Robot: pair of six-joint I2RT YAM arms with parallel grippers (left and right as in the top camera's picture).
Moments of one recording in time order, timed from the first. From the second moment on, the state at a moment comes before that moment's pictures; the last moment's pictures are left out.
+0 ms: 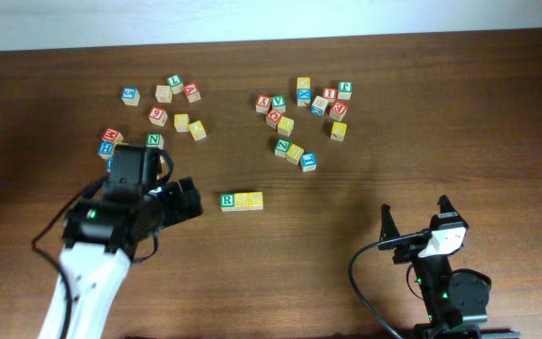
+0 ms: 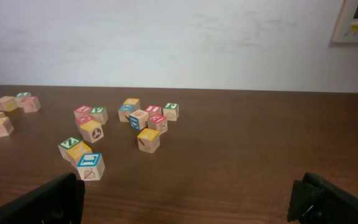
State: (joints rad) left arm -0.16 1.18 1.05 -0.98 -0.02 -0.41; right arm 0.00 0.02 0.01 -0.07 -0.10 0.03
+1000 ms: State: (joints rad) left arm -0.05 0.33 0.64 -0.80 0.06 0.10; right arm 0.00 0.01 0.01 -0.07 -0.10 0.03
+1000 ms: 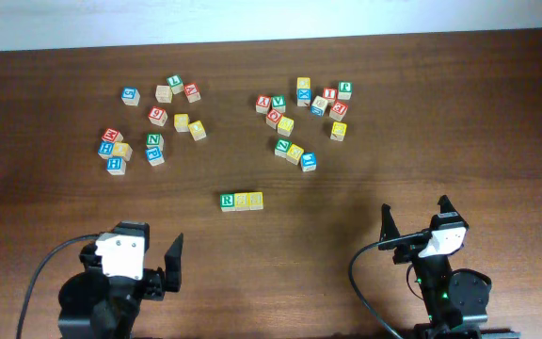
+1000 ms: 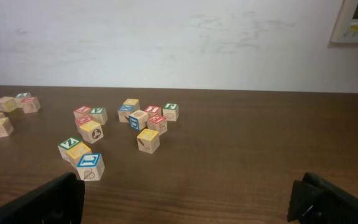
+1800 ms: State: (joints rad) left arm -0.02 0.02 0.22 -0.26 0.09 0.22; right arm 0.00 0.01 0.01 -0.07 -0.10 0.03
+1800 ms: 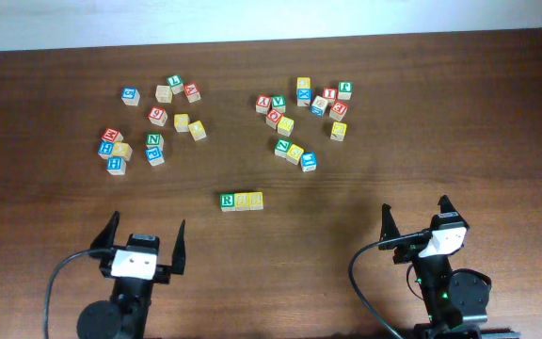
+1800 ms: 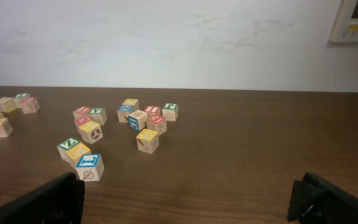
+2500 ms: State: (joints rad) left arm -0.02 0.01 0.01 0.03 0.09 0.17; right arm 0.00 0.01 0.01 -0.07 -0.10 0.03
